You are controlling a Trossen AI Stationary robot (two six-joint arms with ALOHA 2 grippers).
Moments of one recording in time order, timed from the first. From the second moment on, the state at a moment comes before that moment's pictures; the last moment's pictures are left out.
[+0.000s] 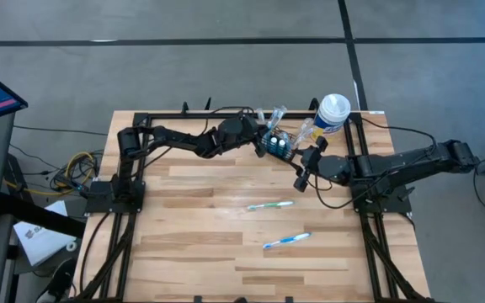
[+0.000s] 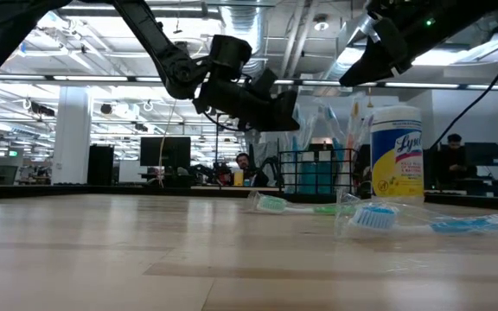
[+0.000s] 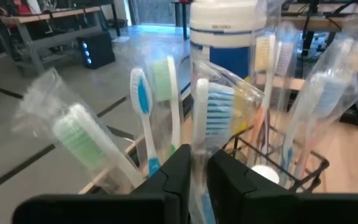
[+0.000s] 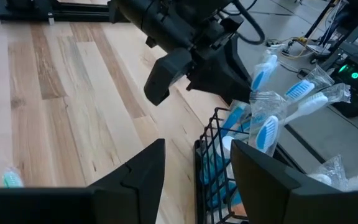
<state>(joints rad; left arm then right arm) 0.34 2.02 1.17 0.67 -0.19 0.02 0.10 1.00 0.64 -0.15 0.65 0.07</state>
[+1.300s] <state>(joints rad) 0.26 1.78 1.17 0.28 -0.18 0.02 0.10 1.00 0.63 -0.18 0.60 0.12</state>
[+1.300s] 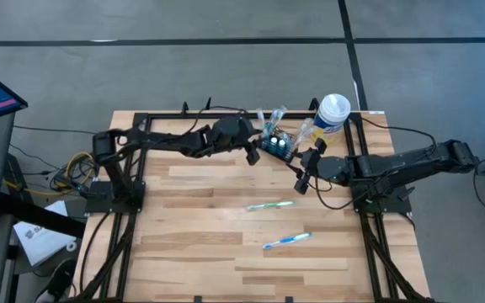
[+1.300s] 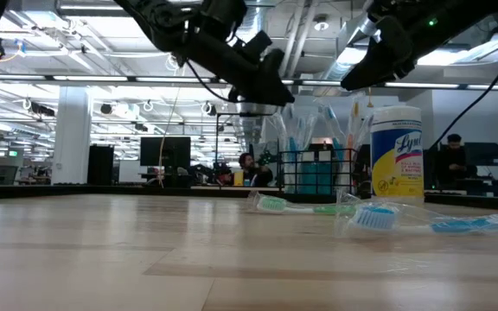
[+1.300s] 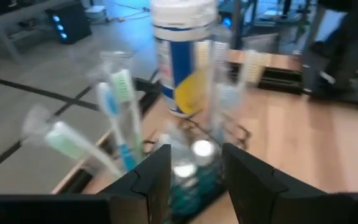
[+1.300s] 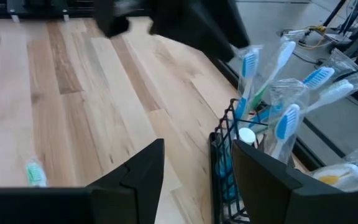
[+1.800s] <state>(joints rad) 0.11 1.77 1.17 0.09 -0.19 0.02 0.10 1.00 0.63 -0.18 0.60 0.12</state>
